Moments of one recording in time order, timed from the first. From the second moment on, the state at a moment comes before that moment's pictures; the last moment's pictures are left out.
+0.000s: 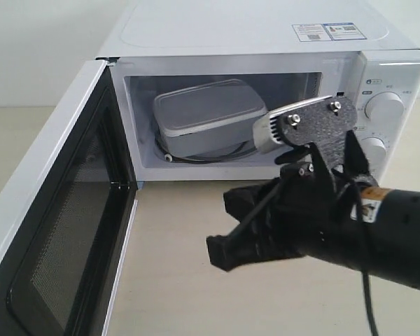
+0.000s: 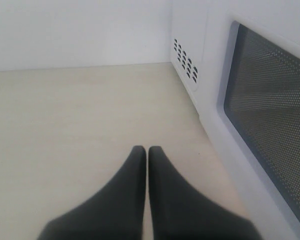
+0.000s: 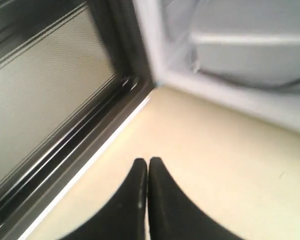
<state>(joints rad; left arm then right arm) -0.03 0.00 0.00 0.10 0.31 -0.10 0.80 1.24 -0.53 0.60 -0.17 -0.31</state>
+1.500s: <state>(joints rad) -0.03 0.00 0.00 0.16 0.31 -0.09 0.80 0.67 -0.38 0.58 0.42 -0.25</state>
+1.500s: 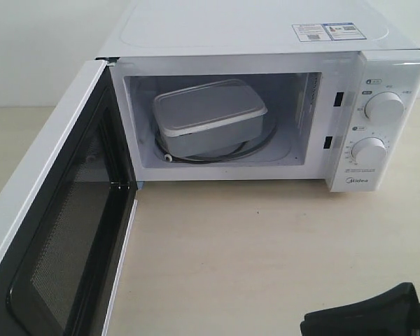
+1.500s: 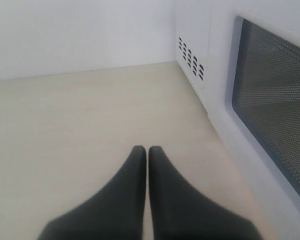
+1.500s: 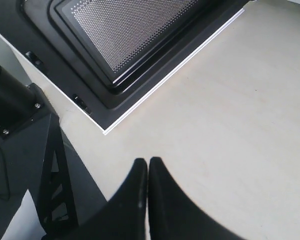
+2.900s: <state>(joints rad) -0.03 0.00 0.00 0.19 -0.62 -0.78 0.80 0.67 -0.38 0.58 0.40 -0.28</state>
